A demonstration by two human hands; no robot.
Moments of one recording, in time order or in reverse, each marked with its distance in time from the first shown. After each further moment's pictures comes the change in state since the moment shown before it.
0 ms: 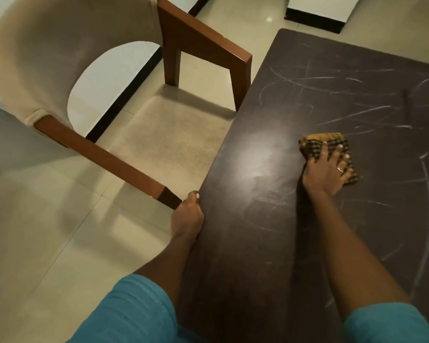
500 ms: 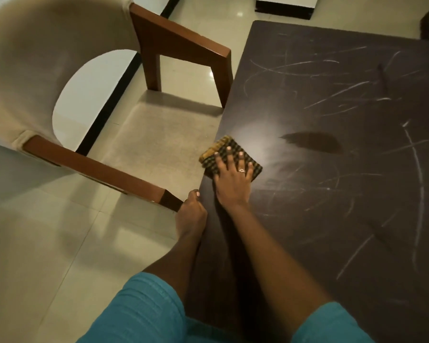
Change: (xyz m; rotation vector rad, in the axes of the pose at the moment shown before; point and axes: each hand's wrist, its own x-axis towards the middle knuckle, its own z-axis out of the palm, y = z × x) left_hand 0.002 -0.002 -0.007 -0.045 -0.032 -0.016; right_hand -0.138 -0.116 0.047 -0.021 -0.193 -0.487
